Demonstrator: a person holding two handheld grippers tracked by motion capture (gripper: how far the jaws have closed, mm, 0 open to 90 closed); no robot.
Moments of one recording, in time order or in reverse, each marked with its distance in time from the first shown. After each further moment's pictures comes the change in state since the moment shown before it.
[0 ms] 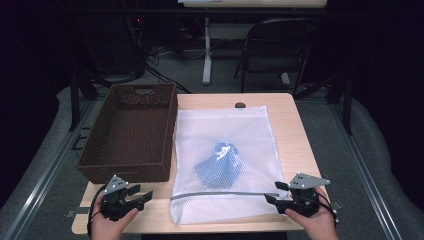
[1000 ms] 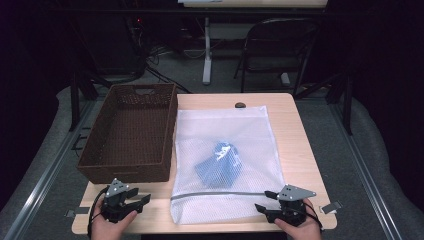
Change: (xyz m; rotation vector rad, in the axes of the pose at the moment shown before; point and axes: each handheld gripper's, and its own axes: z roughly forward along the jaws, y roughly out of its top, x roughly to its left) left arm 0.011 -0.017 0.015 0.032 0.028 0.017; right arm 0.014 -0.035 0.036 -0.024 0.045 -0.020
